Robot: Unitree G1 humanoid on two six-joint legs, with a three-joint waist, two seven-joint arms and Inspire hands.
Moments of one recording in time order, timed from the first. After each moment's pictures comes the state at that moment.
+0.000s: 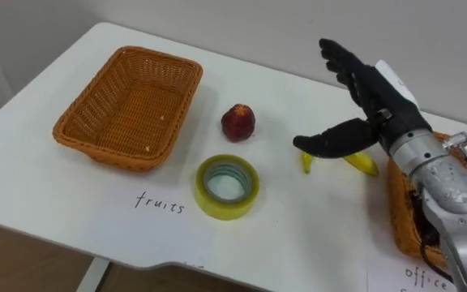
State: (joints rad) left arm 0.27 0.23 0.19 0.96 0.08 0.15 0.20; right arm -0.11 -0.43 0.07 -0.19 -0.03 0.21 0.19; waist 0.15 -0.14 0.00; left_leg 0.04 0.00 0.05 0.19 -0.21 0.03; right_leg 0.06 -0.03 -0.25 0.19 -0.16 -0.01
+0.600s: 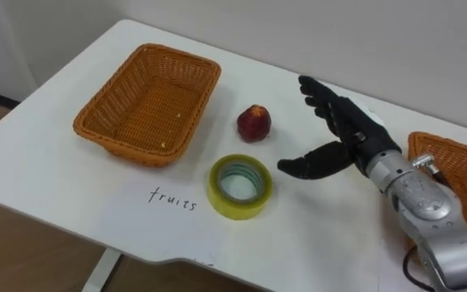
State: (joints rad) left arm 0.26 0.23 0.19 0.96 0.08 0.18 0.21; right arm -0.11 -0.37 0.13 -0.04 0.00 0.22 0.19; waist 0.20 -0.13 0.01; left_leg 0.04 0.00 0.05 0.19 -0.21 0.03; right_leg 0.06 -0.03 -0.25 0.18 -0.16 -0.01
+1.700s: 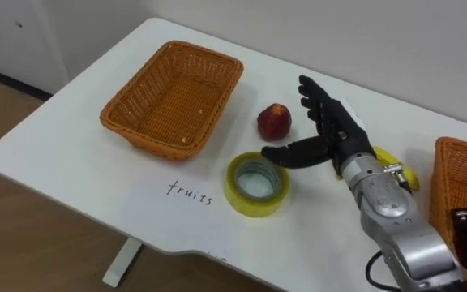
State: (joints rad) left arm 0.31 0.22 0.09 0.91 0.10 0.20 0.28; right arm -0.19 -0.31 0.24 0.10 0.11 0.20 -0.10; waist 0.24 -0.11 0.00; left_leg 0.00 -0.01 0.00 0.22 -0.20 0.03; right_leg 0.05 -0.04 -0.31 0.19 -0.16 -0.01
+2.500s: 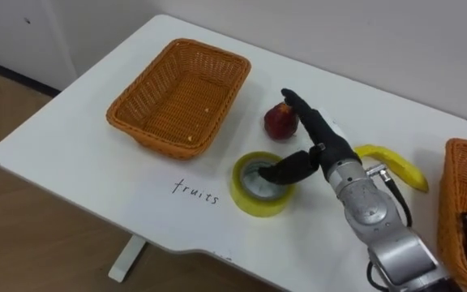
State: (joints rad) left arm 0.29 0.22 0.08 0.92 0.12 0.23 0.22; right arm -0.19 -0.31 0.33 0.12 -0.20 0.20 -0.03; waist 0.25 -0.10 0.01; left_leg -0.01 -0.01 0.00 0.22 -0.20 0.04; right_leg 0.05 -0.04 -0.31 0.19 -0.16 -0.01
